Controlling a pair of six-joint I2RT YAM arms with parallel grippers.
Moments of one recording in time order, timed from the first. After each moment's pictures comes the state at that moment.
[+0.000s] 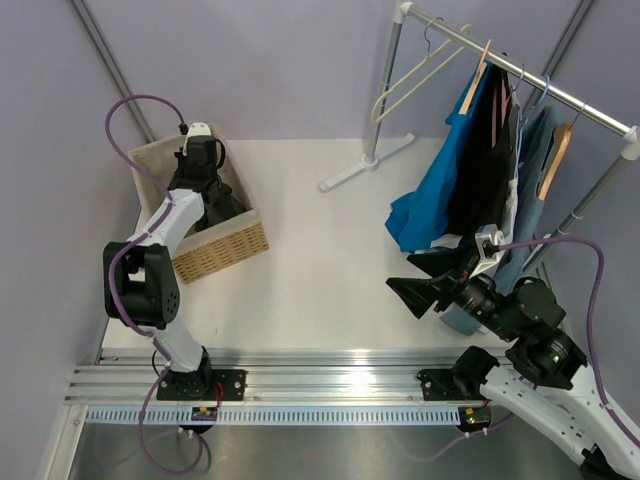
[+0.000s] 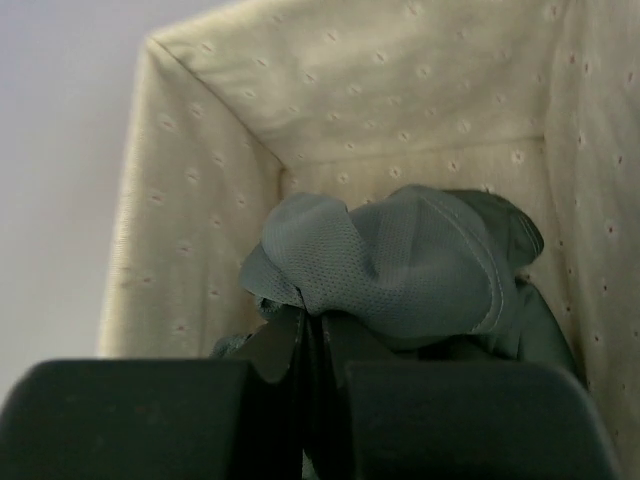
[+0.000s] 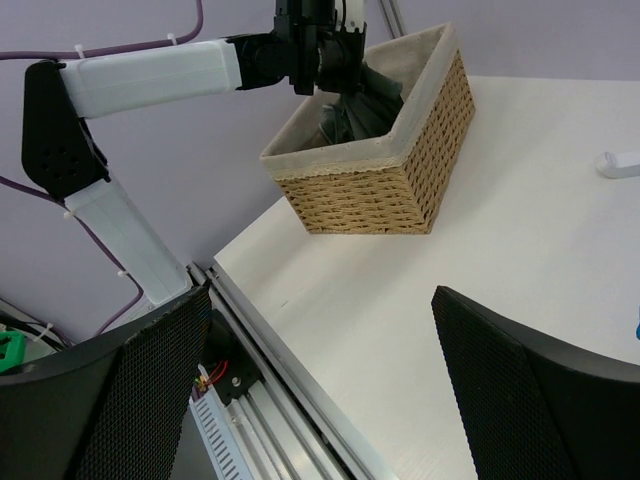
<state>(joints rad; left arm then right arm) -0.10 1.69 1.32 -0.15 -0.65 0.05 0.77 0.36 0.74 -0.26 -0.12 0.48</state>
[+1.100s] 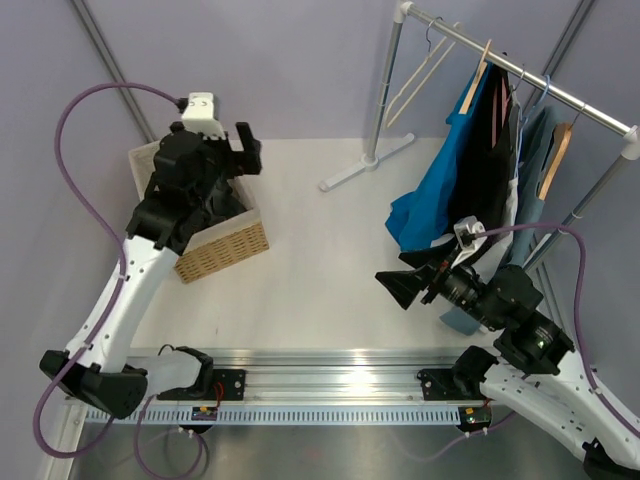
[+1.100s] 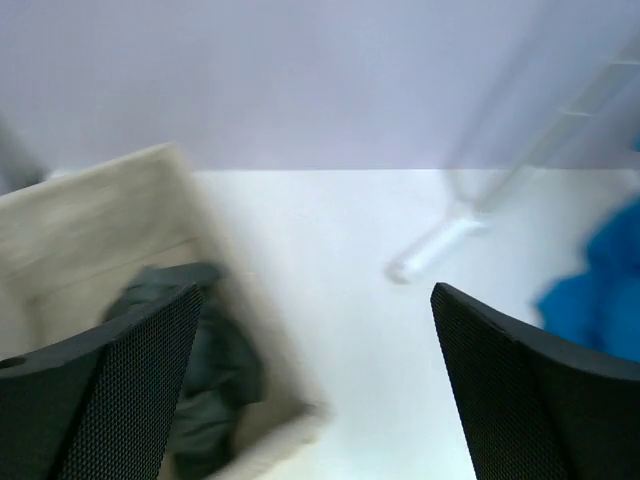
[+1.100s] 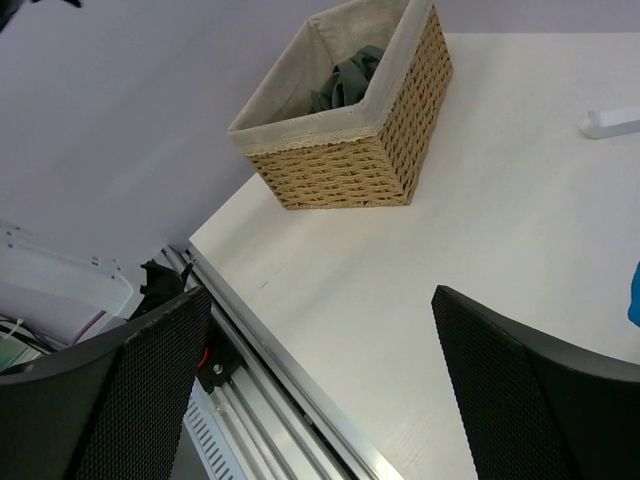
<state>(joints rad) -0.28 1.25 1.44 -0.37 -0.20 -0.16 0.77 0.44 0.74 -0.28 -0.09 0.47</state>
